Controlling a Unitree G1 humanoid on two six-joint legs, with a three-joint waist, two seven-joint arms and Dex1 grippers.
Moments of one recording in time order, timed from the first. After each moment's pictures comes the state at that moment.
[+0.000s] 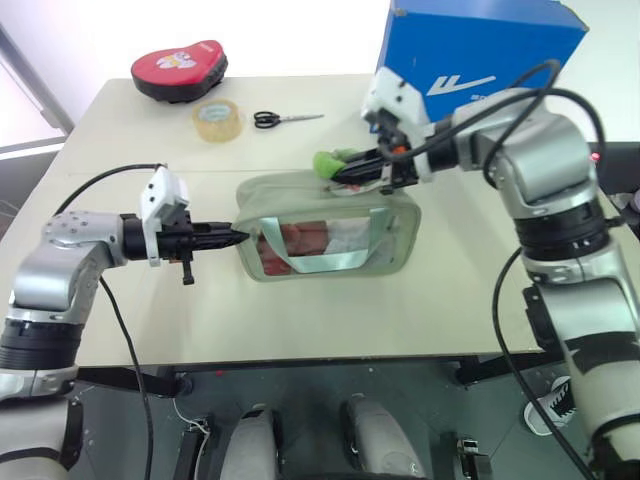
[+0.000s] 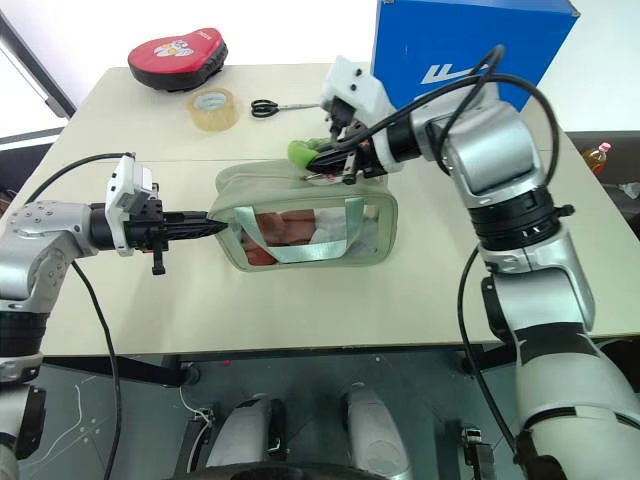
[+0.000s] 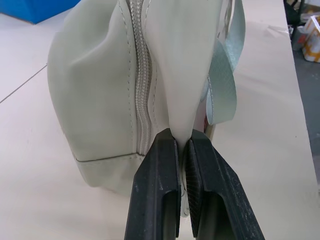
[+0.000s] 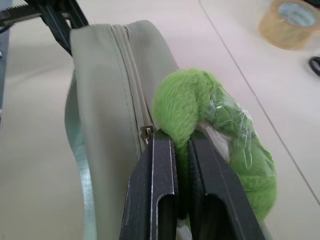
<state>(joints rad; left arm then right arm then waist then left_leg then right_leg) -0.48 0.84 0.07 0.00 -0.49 0.47 -1.23 -1.16 -0.65 0.25 0.08 0.22 0.89 1.19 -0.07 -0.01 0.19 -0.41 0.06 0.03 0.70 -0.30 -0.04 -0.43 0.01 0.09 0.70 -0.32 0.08</state>
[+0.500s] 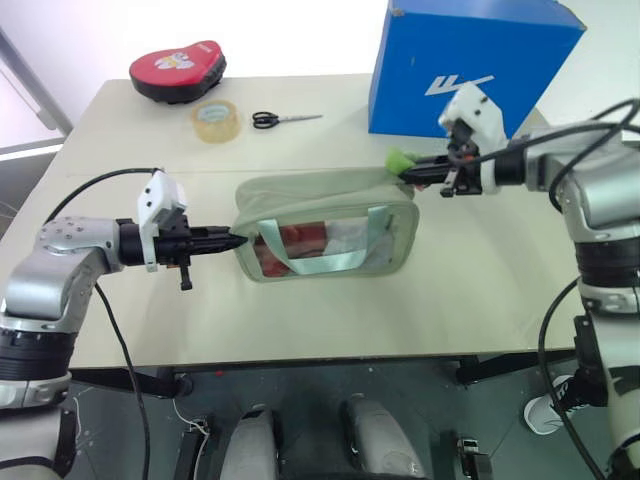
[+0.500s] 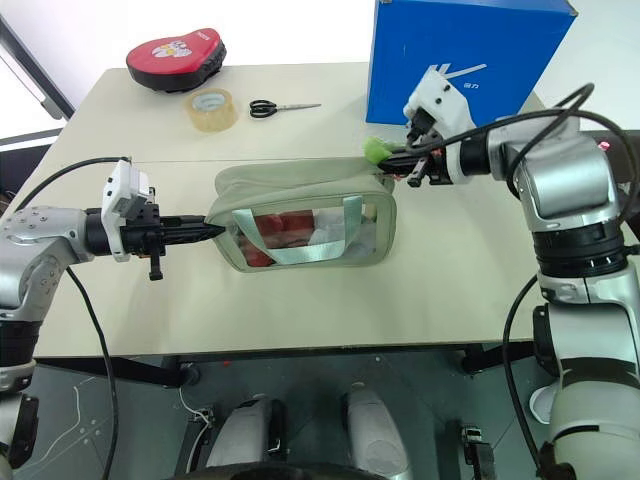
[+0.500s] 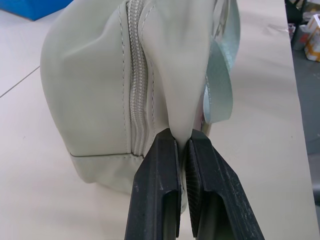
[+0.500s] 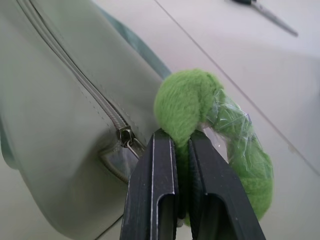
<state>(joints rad) -0.45 0.85 0.08 -0.06 -0.52 0.50 -1.21 -0.94 -0.81 0.12 0.05 0.24 0.88 1.07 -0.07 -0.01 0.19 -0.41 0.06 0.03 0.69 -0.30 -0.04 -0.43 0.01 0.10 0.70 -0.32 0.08</state>
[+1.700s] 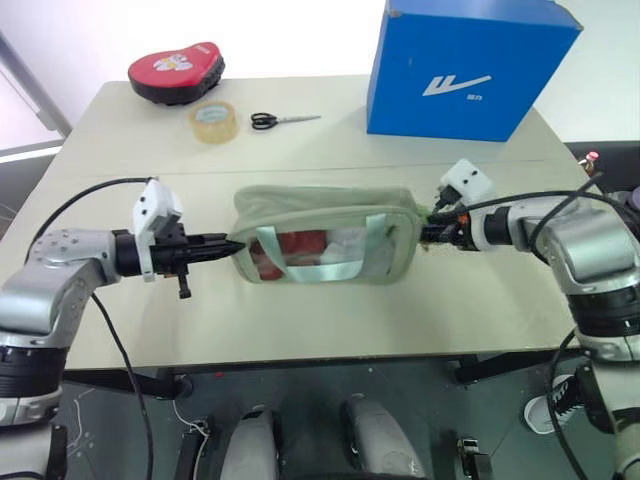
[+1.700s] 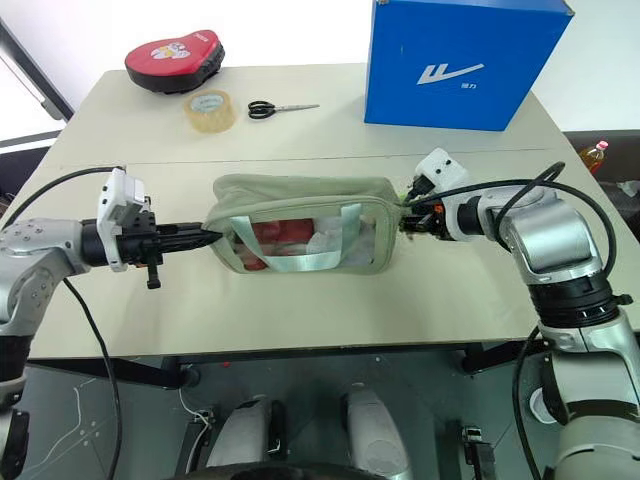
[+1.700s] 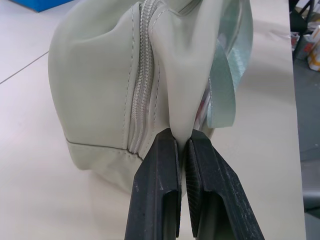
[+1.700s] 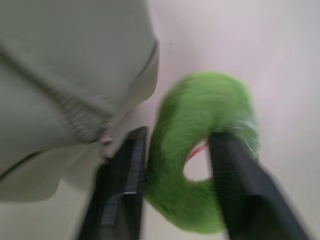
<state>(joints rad) -0.37 0.87 0.12 -0.12 -0.58 0.54 -1.15 -0.75 -0.81 0.11 -0.04 0.30 1.12 0.86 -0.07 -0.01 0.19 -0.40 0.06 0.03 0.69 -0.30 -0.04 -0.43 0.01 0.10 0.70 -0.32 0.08</state>
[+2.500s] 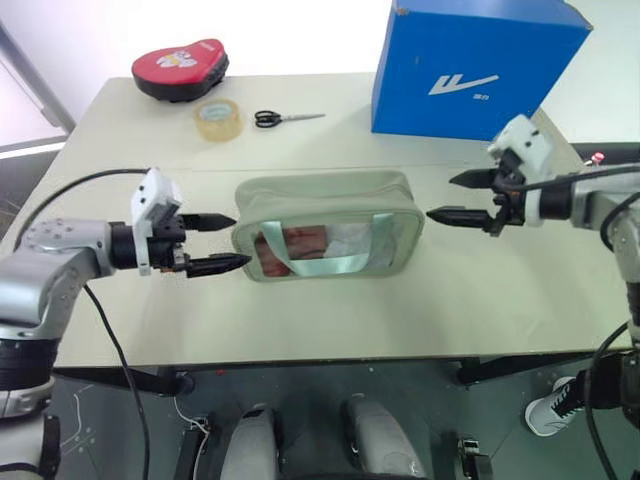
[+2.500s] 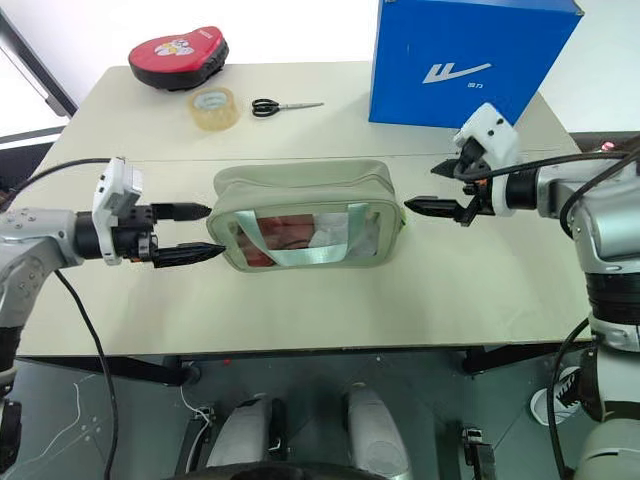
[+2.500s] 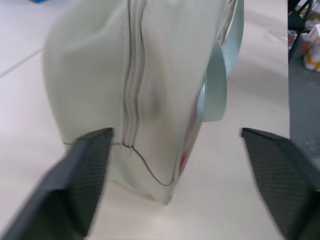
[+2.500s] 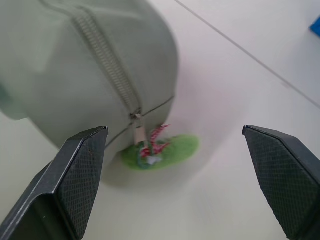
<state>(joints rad) -0.45 0.94 0.13 -0.15 -0.62 0.65 -1.17 -0.70 -0.96 -0.01 -0.07 0.42 0.89 1.05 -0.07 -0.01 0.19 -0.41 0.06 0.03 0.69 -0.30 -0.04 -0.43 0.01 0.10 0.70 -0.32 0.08</state>
